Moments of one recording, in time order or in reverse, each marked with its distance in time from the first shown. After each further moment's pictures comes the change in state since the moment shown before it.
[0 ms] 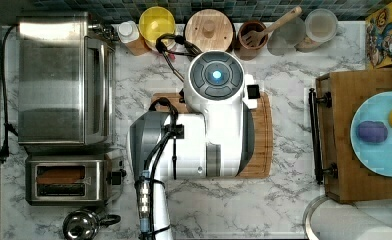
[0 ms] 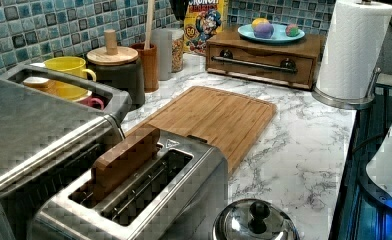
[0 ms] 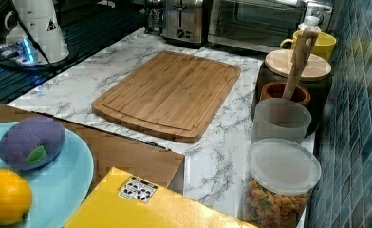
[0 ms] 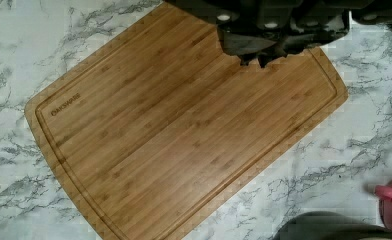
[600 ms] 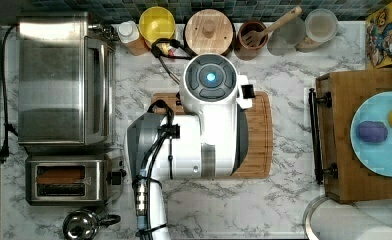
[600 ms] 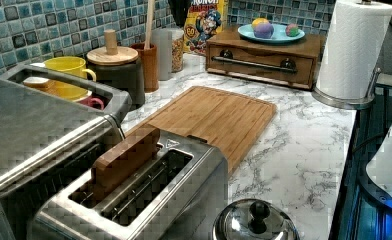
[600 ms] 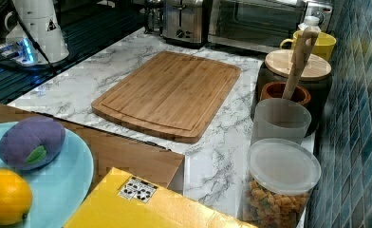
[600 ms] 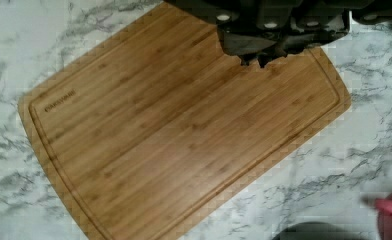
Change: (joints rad) arm -0.007 0.000 0.025 -0.036 0.000 0.039 -0.040
